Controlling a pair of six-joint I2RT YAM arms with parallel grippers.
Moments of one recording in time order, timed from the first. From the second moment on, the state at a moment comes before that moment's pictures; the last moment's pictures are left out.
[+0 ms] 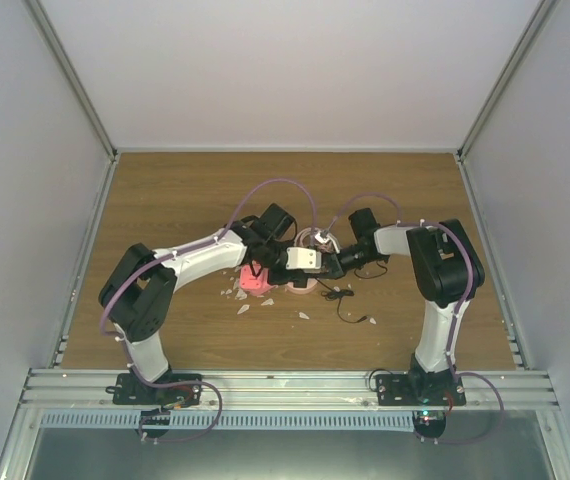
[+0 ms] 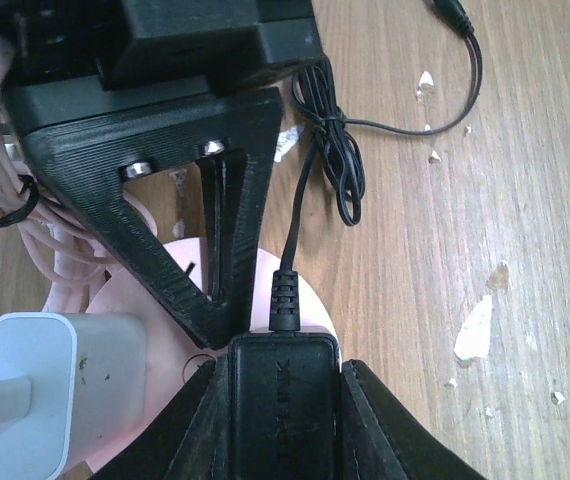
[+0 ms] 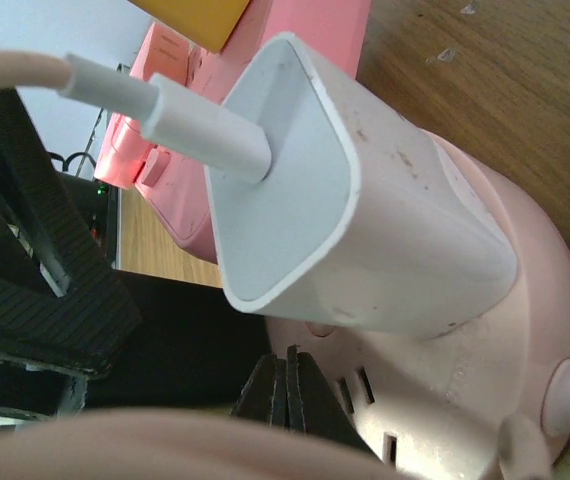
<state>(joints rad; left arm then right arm) -0.71 1.78 1.24 -0.54 0.46 0.81 0.30 1.98 1.01 -0.39 -1.11 -0.32</state>
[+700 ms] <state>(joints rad) -0.70 1.80 1.29 -0.63 0.47 0.79 0.30 1.98 1.01 -0.40 -1.12 -0.32</state>
